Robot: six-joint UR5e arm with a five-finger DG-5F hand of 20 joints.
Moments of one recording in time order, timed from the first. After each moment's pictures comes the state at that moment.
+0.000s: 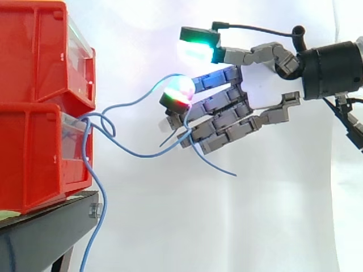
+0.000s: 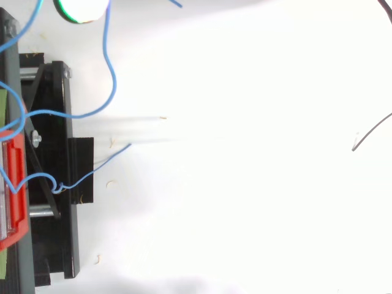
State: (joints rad) arm -0.02 -2.32 -0.79 -3.31 -1.38 -0.23
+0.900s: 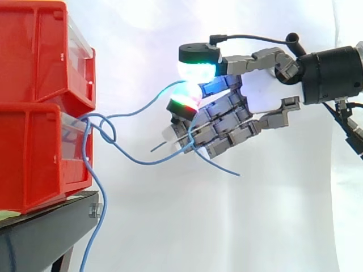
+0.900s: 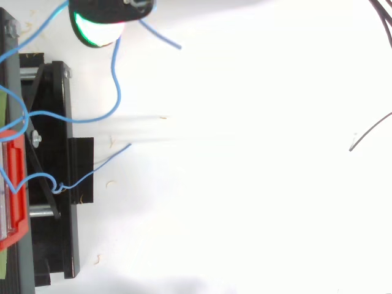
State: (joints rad) arm -0.02 -2.33 -0.80 -3.29 -1.38 -0.24
